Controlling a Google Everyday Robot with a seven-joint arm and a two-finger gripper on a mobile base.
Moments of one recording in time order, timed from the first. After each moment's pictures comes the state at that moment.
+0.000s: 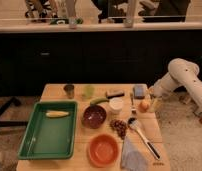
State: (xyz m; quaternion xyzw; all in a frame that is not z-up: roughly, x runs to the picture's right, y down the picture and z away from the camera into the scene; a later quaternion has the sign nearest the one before) arm 0.289 0.078 0.798 -0.34 -0.15 0.11 0.92
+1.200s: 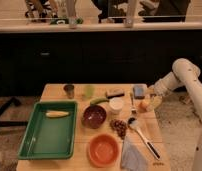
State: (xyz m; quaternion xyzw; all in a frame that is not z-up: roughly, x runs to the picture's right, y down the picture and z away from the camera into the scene) arm 0.290 0.075 0.821 -0.37 -0.24 0.16 0.88
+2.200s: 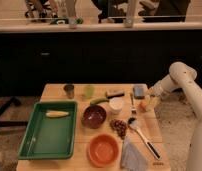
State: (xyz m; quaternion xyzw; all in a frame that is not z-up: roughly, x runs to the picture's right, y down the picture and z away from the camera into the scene) arm 0.304 0.080 0.858 -0.34 -0.17 0.18 0.90
